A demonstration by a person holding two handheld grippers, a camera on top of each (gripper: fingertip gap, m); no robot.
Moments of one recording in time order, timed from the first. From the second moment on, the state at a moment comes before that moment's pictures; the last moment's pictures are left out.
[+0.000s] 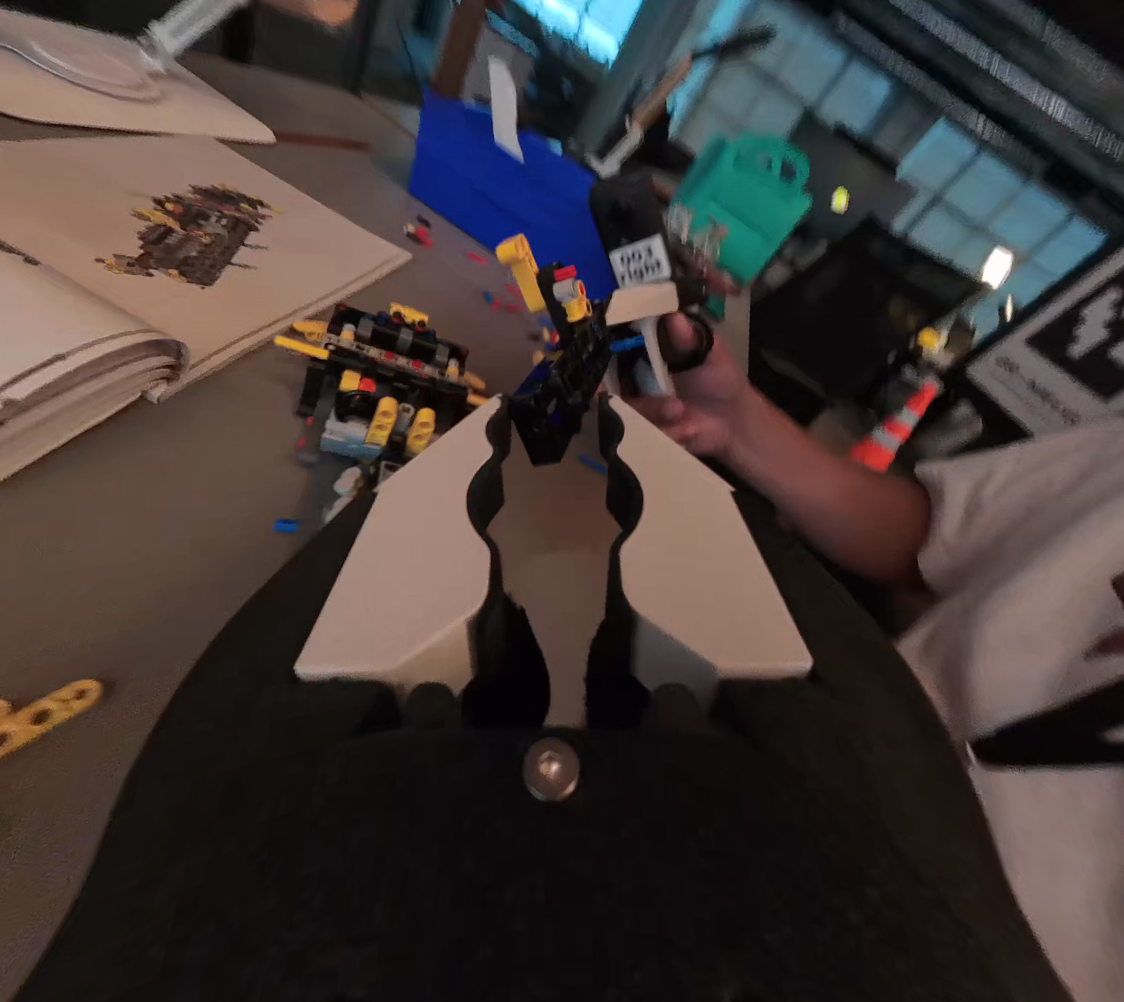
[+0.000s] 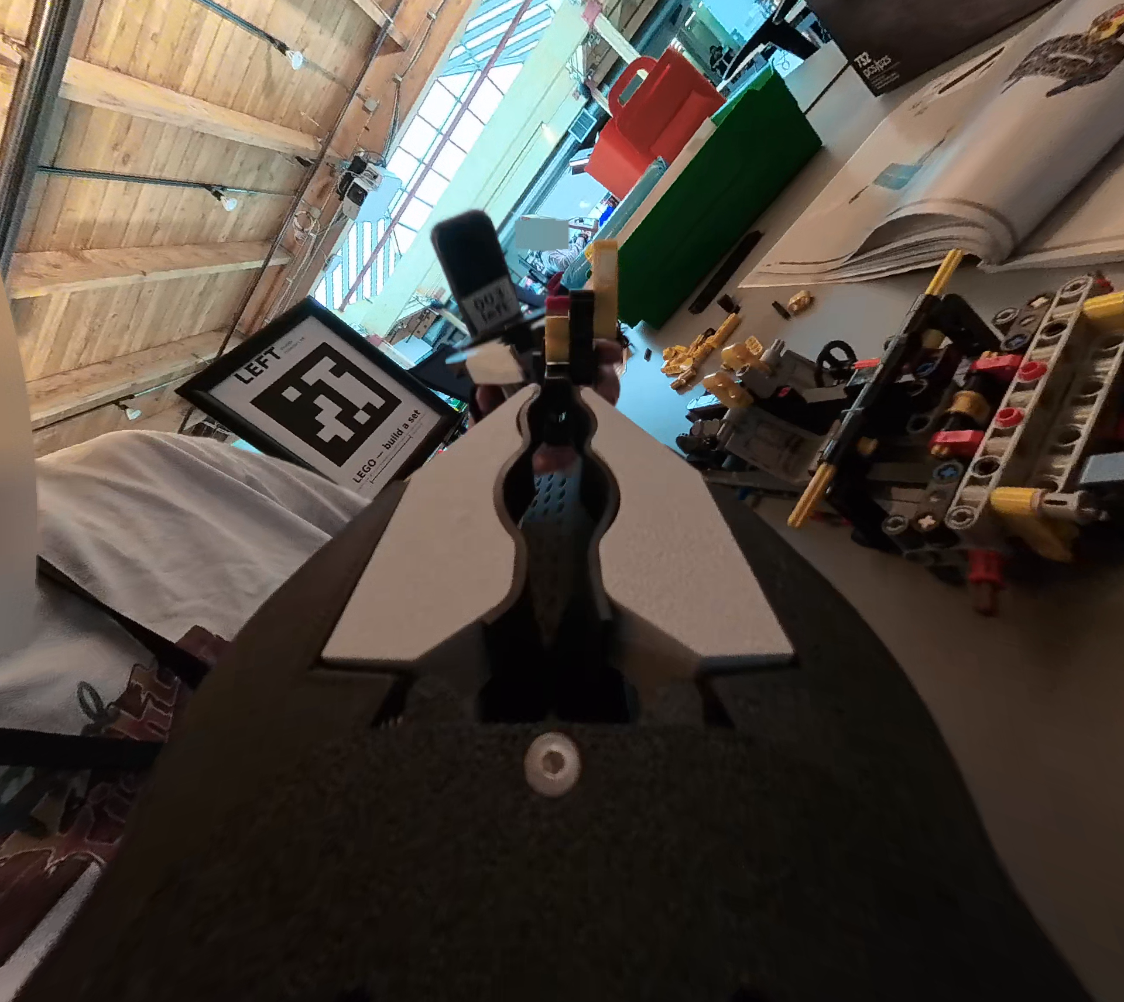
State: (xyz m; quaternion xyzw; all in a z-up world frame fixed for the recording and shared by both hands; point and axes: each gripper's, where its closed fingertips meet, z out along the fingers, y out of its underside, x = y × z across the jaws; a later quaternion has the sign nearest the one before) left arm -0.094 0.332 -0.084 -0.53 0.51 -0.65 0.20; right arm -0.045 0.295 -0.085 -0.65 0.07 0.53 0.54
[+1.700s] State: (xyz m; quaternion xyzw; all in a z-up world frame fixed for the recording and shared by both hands) left arm -0.057 0.309 -0.049 -0.49 0.23 -0.81 0.23; right arm -0.034 0.289 -0.059 -0.56 0.11 0.60 0.56
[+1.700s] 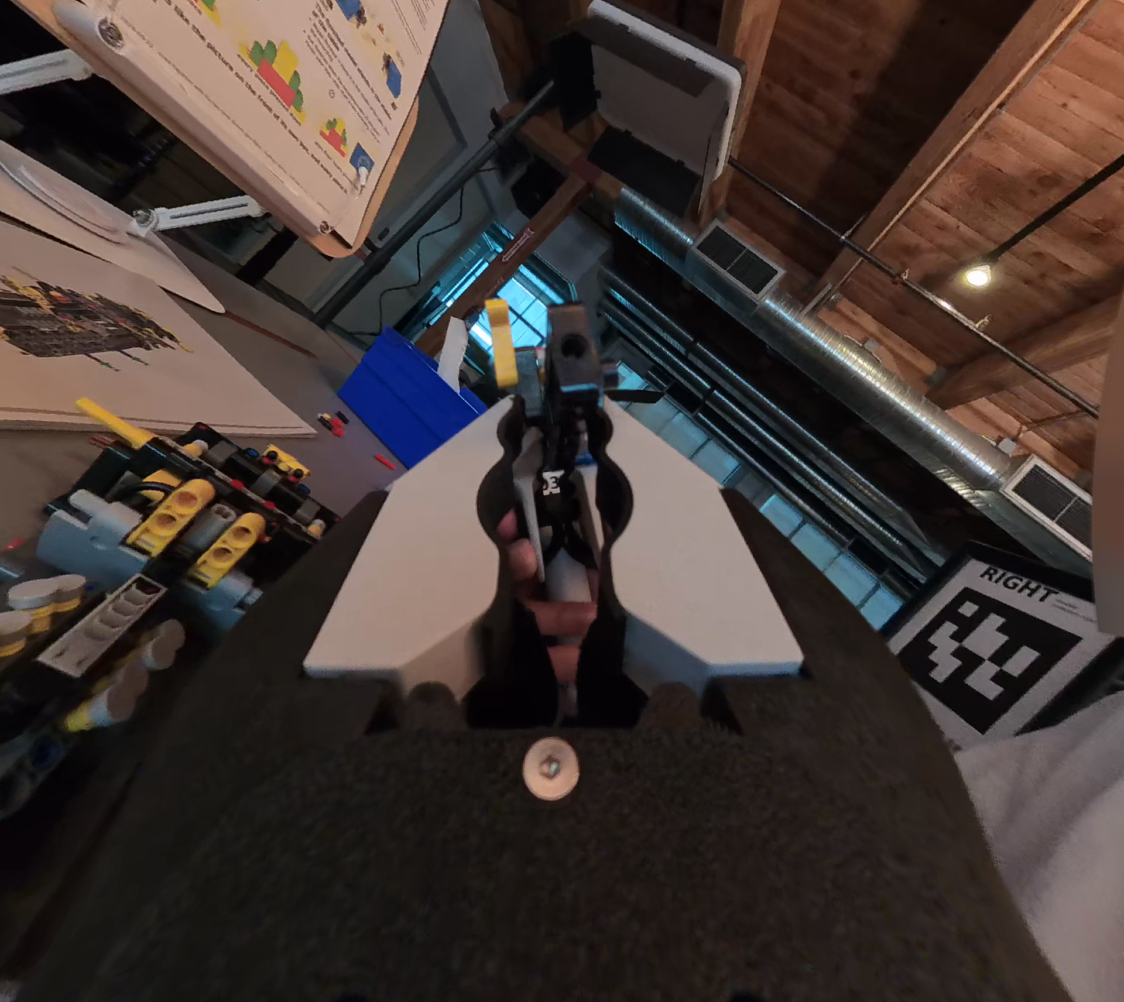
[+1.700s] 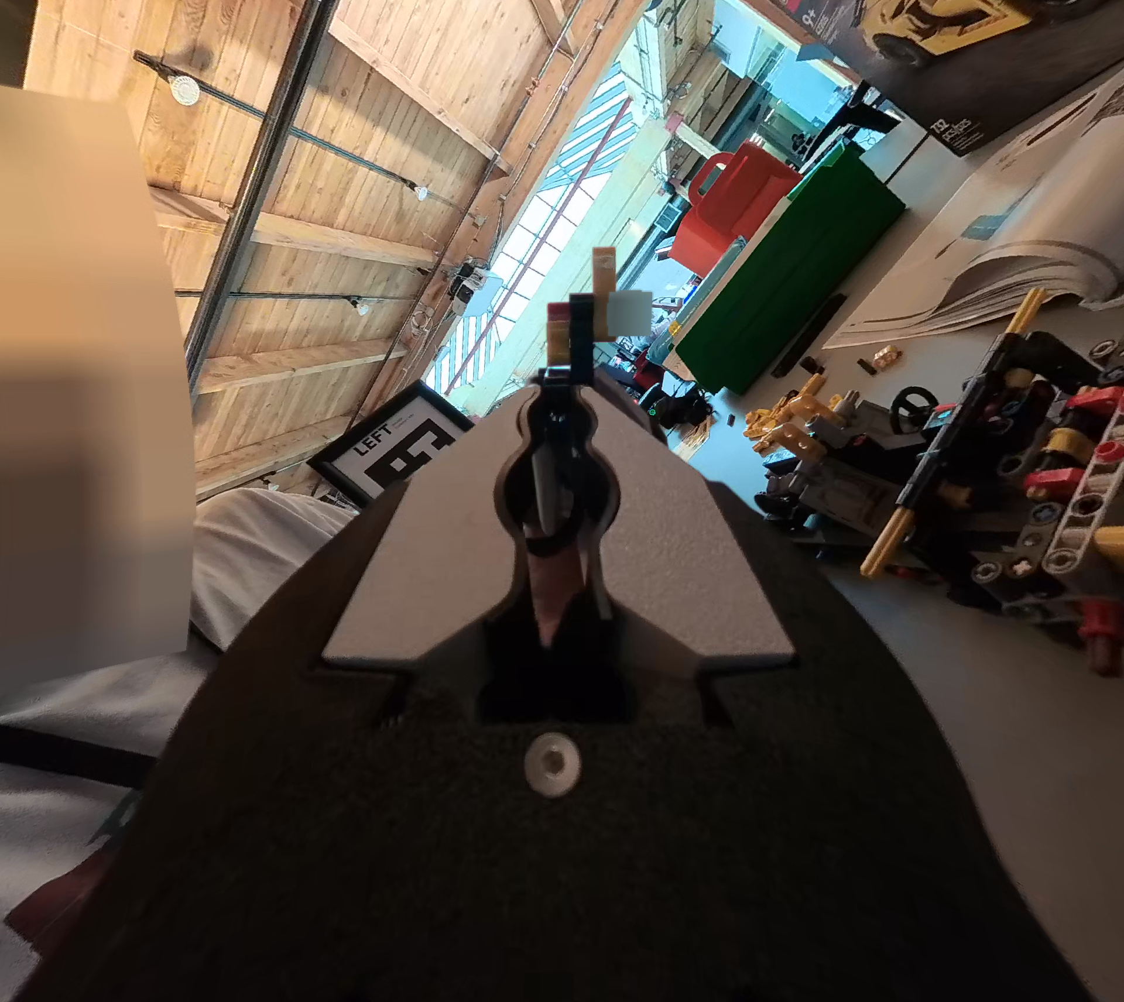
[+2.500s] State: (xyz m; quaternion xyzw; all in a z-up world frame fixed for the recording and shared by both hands) left arm -0.068 0.339 -0.049 -0.50 0.25 -0.80 0.21; right arm -0.018 0.280 -0.061 -0.68 0.02 0.36 0.64
